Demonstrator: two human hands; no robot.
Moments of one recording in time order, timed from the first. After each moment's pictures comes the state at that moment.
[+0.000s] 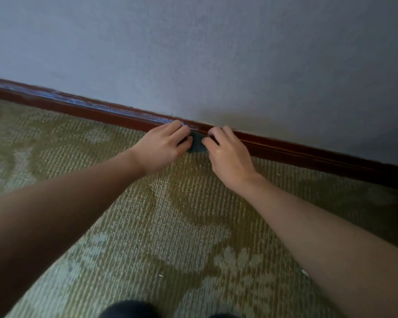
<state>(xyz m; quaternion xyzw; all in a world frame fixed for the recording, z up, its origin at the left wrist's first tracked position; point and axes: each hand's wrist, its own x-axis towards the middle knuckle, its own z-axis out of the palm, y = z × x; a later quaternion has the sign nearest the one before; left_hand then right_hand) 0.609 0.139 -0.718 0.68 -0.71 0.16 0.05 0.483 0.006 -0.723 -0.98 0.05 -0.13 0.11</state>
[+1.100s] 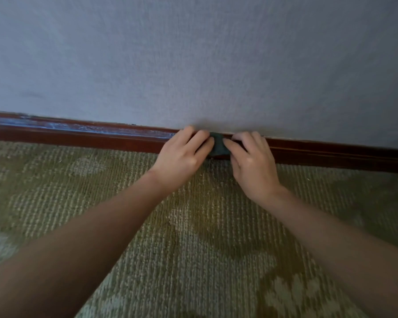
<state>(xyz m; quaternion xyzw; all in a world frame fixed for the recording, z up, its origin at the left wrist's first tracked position) 0.650 0.127 -0.785 0.67 -0.68 0.22 0.20 0.517 0.014 -0.780 -0.95 0.15 -0.26 0.05</state>
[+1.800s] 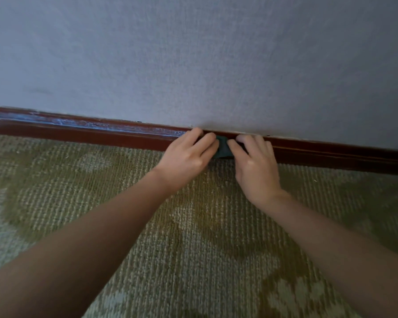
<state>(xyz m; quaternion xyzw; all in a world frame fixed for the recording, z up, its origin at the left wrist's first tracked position) 0.653 0.129 -0.790 0.67 -0.70 0.20 0.14 0.518 0.019 -0.787 -0.96 0.16 -0.24 0.02</state>
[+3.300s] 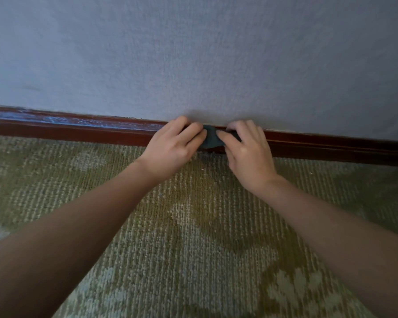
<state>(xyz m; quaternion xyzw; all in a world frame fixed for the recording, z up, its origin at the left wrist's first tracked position) 0.671 0.138 -0.784 0.65 -0.72 0.21 0.15 0.525 0.018 -0.778 -0.96 0.13 -0.23 0.04</state>
